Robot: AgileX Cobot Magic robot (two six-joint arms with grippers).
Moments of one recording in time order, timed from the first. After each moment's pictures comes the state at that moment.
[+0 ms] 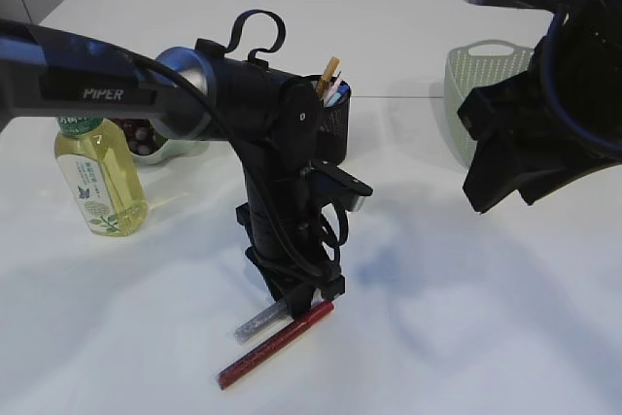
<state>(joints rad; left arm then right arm) -0.72 2.29 -1.65 -0.13 1.06 0.18 0.40 1.42 -1.25 0.20 1.24 0.03</state>
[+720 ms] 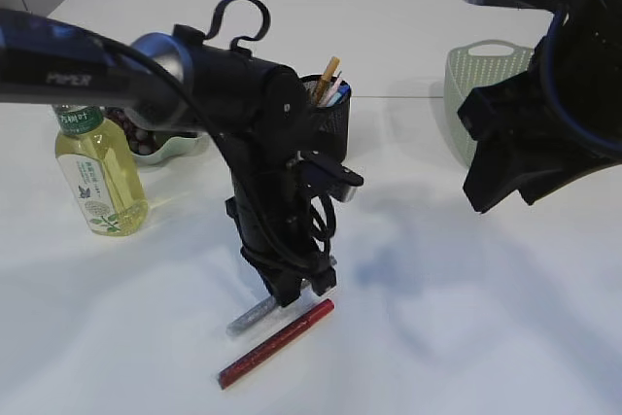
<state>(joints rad) -0.72 2.24 -1.61 -0.11 1.04 0.18 0.40 1.42 -1.25 0.20 1.24 0.03</state>
